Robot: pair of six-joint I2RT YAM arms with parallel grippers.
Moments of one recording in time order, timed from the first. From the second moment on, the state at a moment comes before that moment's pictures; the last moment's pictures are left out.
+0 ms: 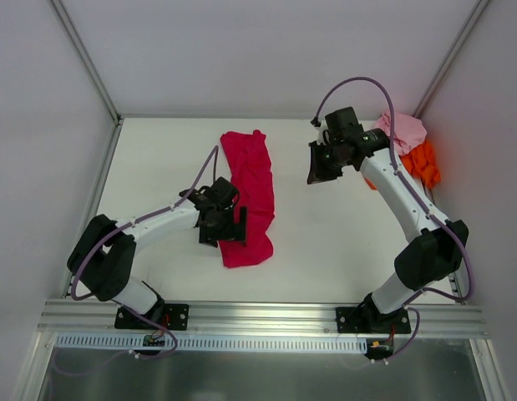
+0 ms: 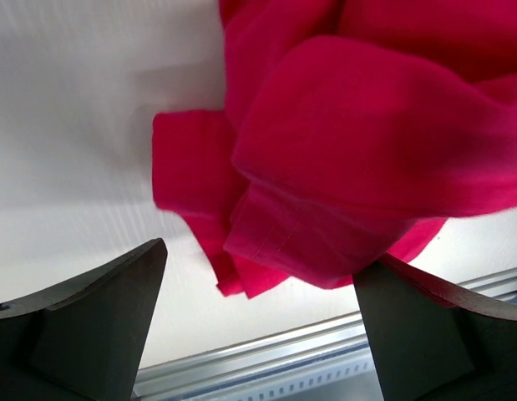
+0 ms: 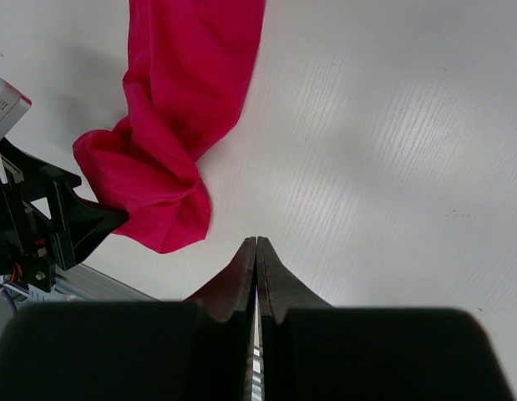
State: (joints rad) left arm -0.67 1.53 0.98 -0.69 0.08 -0.64; right arm 0.41 1.61 1.62 -1.02 -0.20 0.23
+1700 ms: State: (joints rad) left arm -0.68 1.44 1.18 -0.72 -0.01 -0.74; right arm 0.41 1.61 1.66 -1.04 -0.25 0.24
